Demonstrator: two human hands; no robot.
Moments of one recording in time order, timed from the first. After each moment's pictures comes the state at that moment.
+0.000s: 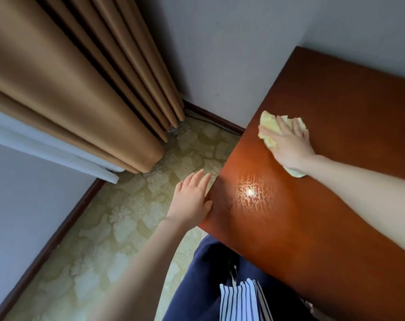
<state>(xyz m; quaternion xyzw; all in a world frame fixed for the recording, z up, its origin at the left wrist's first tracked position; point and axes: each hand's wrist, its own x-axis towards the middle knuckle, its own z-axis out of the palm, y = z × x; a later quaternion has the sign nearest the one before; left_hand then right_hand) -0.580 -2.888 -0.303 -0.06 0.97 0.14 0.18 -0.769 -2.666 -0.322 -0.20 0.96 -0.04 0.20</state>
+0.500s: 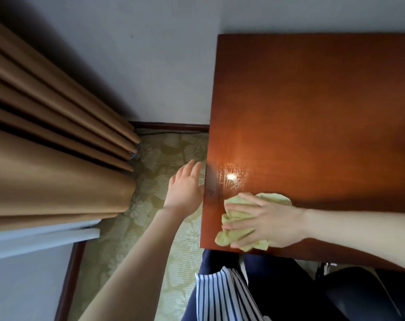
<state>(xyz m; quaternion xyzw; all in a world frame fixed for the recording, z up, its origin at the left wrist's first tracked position) -0.669 -2.909 -0.312 0.09 0.95 0.16 0.24 -0.608 -2.675 -0.323 -0.60 0.78 0.02 0.18</state>
